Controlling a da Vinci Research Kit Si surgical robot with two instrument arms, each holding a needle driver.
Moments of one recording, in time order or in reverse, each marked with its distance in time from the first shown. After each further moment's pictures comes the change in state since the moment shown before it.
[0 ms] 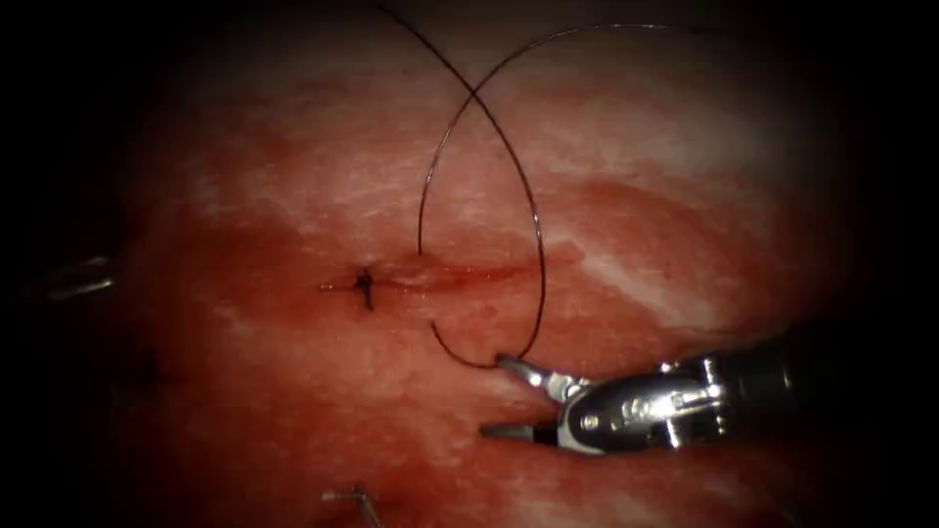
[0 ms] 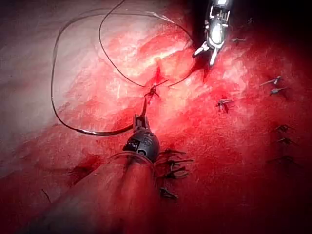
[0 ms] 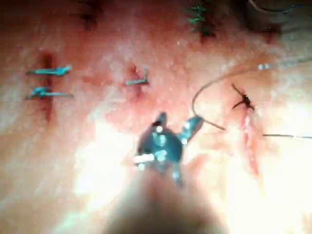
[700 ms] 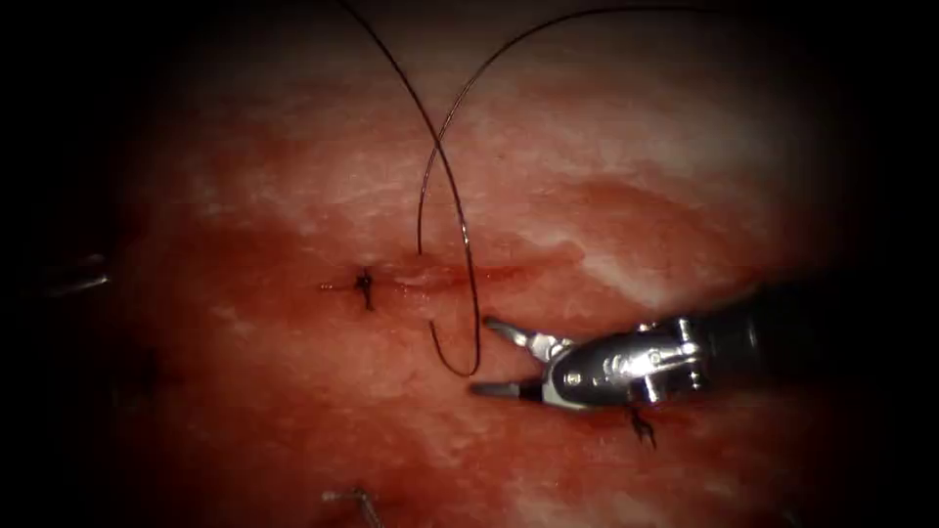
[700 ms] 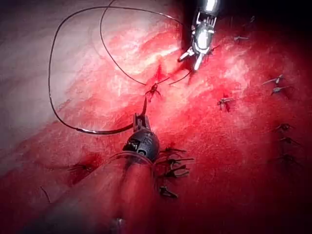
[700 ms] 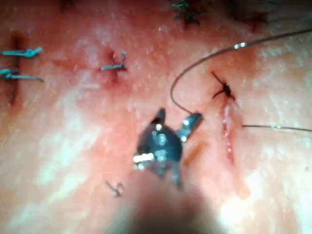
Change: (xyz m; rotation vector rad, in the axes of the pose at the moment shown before) right arm -0.003 0.004 0.006 -0.025 0.008 0.023; left arm 0.000 0.000 0.000 0.029 -0.008 -0.014
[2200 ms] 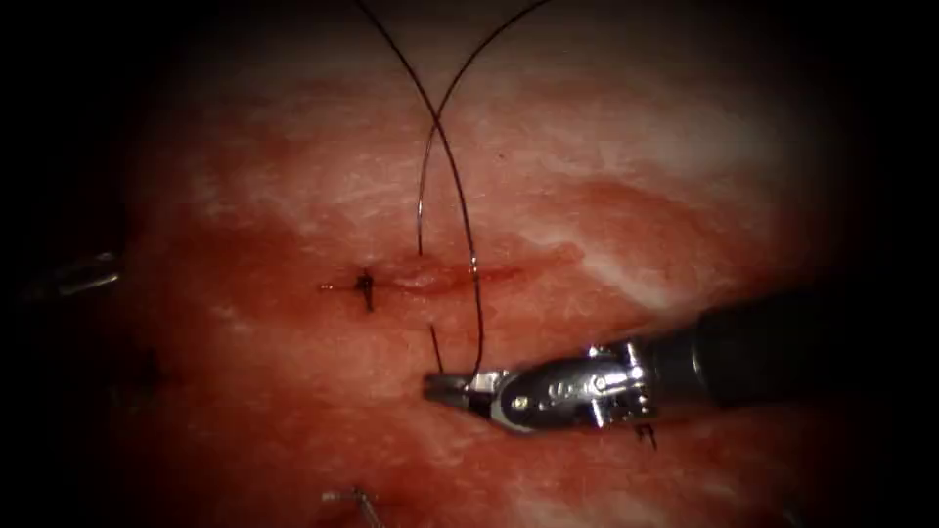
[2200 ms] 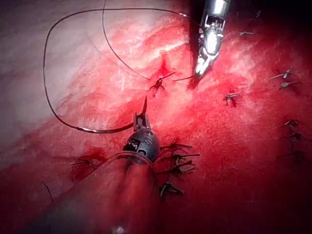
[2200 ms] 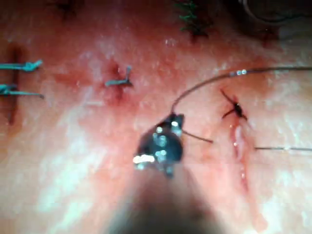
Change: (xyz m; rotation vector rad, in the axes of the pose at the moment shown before) right arm 0.002 -0.006 0.000 0.123 -0.047 -0.082; left arm -0.002 0.000 0.001 -0.001 0.010 -0.022
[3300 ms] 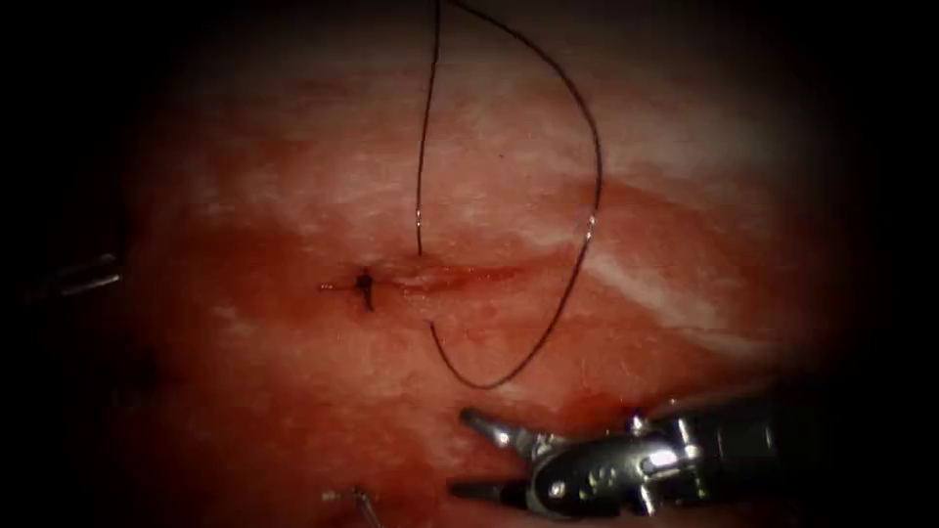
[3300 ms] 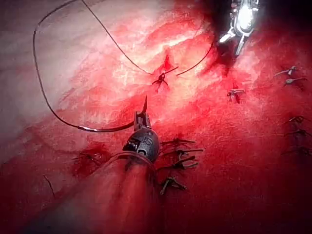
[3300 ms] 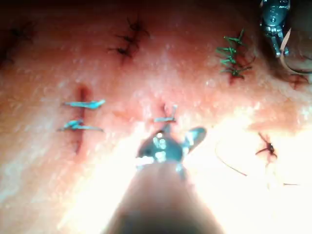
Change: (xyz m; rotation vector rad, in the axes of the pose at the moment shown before) right arm 0.004 -0.001 -0.004 -0.128 -0.017 -0.039; left arm -0.001 0.000 0.000 0.002 0.004 -0.010
